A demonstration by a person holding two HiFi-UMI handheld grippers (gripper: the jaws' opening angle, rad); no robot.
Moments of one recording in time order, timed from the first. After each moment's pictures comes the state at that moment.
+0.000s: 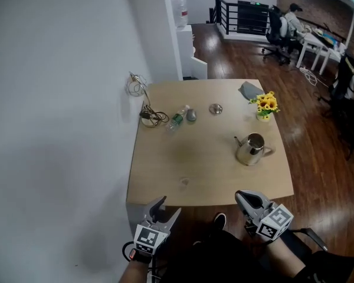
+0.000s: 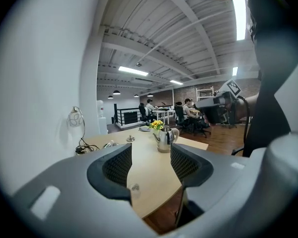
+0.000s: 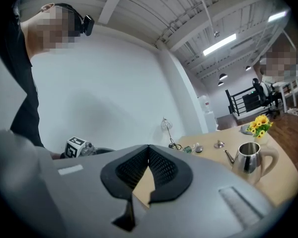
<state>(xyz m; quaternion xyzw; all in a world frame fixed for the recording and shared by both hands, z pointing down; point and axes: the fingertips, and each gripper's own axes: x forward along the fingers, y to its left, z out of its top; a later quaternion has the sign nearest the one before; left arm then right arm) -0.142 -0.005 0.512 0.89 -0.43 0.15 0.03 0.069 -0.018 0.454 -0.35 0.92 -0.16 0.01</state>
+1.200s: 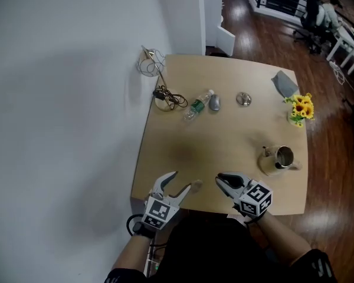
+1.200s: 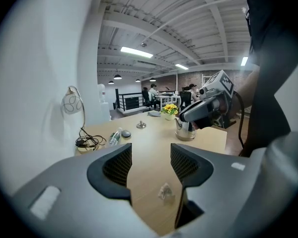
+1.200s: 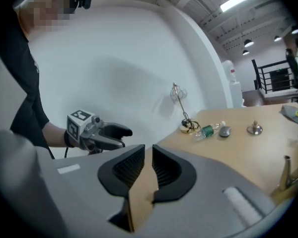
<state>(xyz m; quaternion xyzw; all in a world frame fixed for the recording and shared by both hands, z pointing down) -0.169 -0.175 0.579 0.87 -0.43 0.23 0.08 -0.060 -0.194 0.572 -0.20 0.95 -0.22 -0.13</state>
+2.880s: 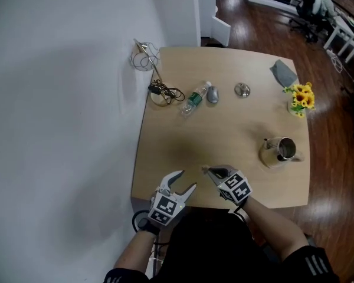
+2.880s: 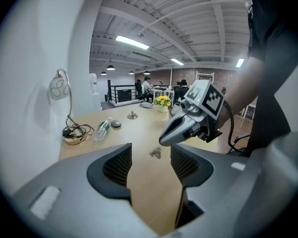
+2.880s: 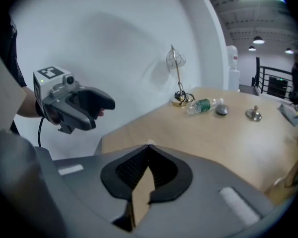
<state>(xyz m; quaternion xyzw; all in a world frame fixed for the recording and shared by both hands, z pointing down) -0.151 -0.171 0.622 0.88 -0.38 0.25 0.12 -0.094 -0.205 0.683 -0.22 0.91 -0.21 -0.29</state>
